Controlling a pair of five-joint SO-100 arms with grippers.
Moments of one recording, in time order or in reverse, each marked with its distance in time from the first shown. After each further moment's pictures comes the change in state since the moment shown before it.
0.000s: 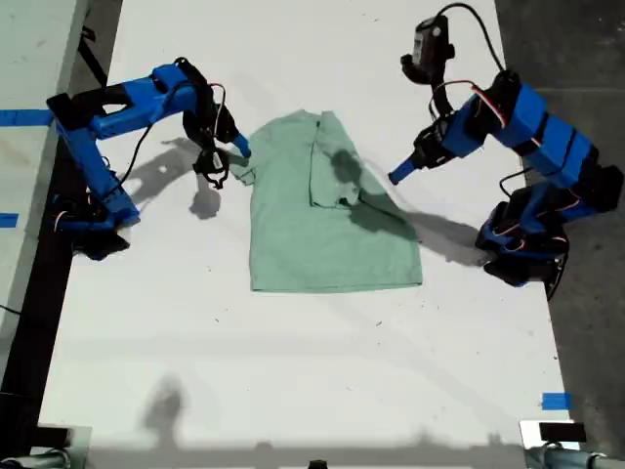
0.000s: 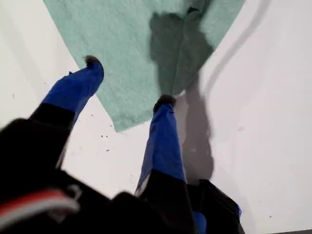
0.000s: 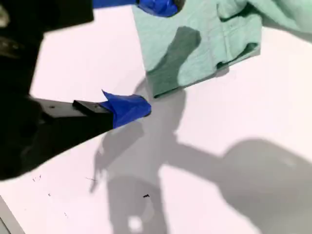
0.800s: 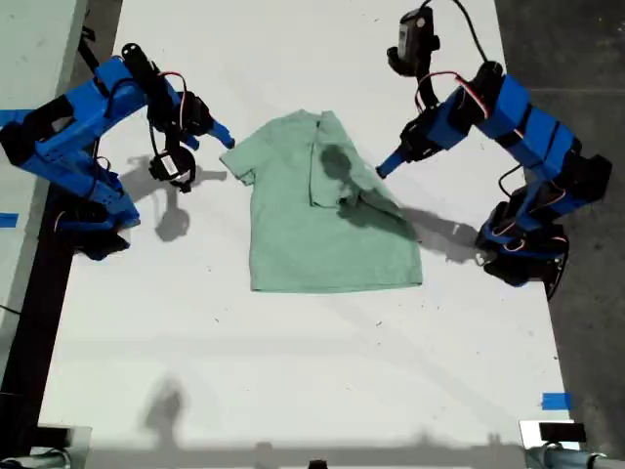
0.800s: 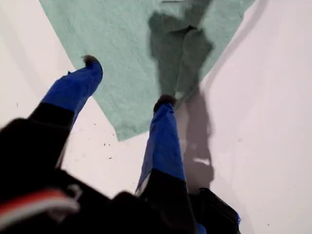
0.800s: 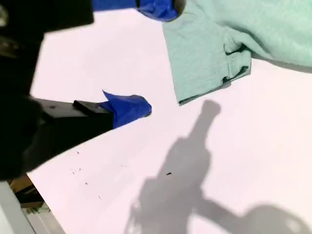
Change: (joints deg) arm 0 5.4 30.5 7.9 12.0 -2.0; arm 1 0.1 -10.5 -11.3 1.4 -0.2
